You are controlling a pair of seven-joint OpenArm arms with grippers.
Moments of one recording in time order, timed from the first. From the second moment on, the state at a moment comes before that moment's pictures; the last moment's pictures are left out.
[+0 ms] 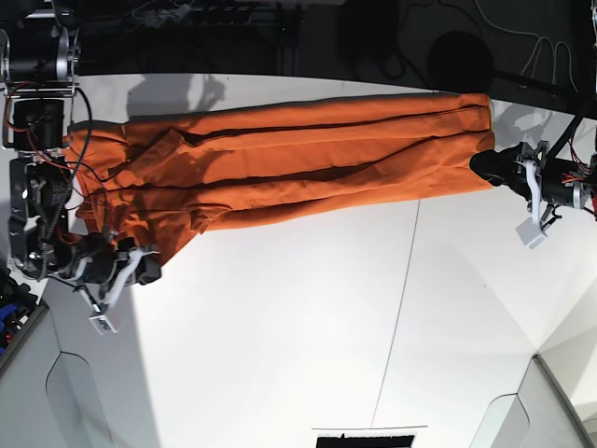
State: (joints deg) left arm -3.7 -46.3 1.5 71.1 -80.8 -38.2 81.8; right arm 23.9 22.1 -2.2 68.5 38.2 29.7 -62.2
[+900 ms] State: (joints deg) left arm -3.7 -46.3 1.5 71.0 -80.8 -38.2 81.8; right arm 1.5 30.5 10.0 86.9 48.8 32.1 -69.3
